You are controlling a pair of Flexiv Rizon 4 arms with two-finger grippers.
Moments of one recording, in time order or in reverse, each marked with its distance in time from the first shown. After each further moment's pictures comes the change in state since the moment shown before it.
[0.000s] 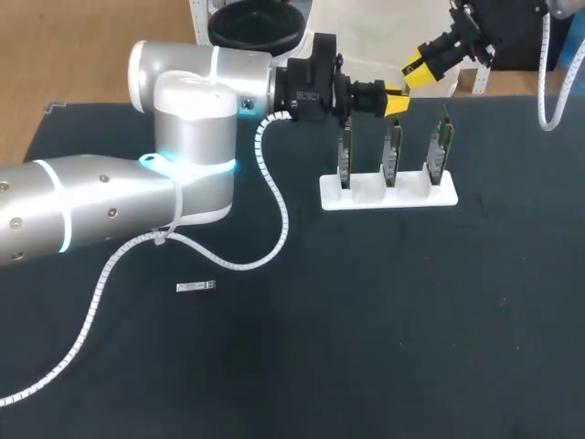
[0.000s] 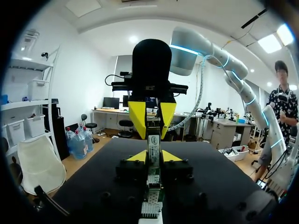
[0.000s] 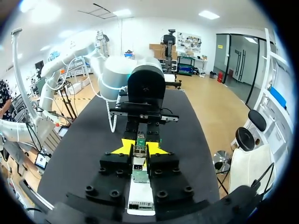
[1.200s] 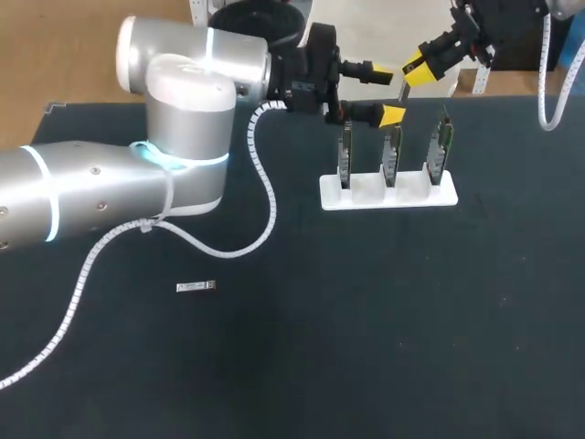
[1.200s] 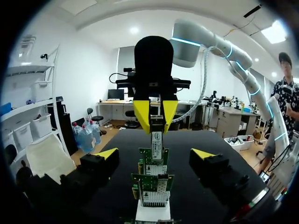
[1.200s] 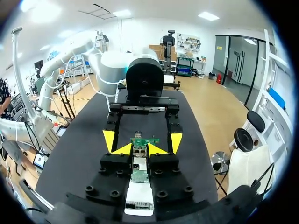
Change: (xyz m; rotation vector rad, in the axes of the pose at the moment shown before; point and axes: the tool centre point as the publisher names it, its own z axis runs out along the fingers) left arm 0.002 0.011 -0.016 -0.073 0.127 0.034; right arm 0.002 -0.005 -0.001 0.012 -0.009 -0.007
